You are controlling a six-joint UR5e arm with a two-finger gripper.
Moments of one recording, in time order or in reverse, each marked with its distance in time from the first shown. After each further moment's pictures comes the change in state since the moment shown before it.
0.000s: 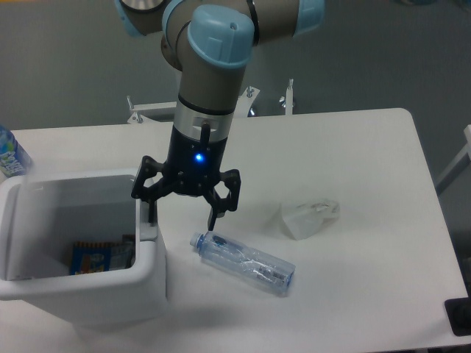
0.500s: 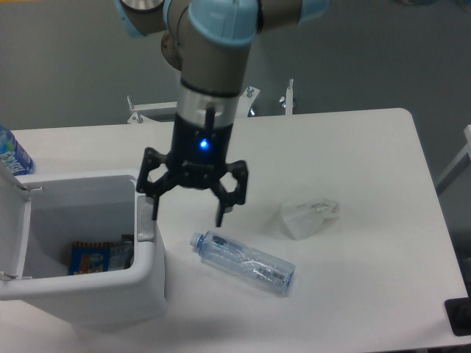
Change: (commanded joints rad) arm 0.133 0.009 0.176 0.014 0.096 0.035
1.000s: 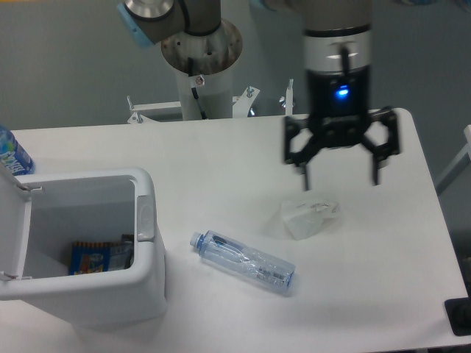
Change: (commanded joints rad) arm 0.294 0.023 -0.083 -0.055 0.143 0.730
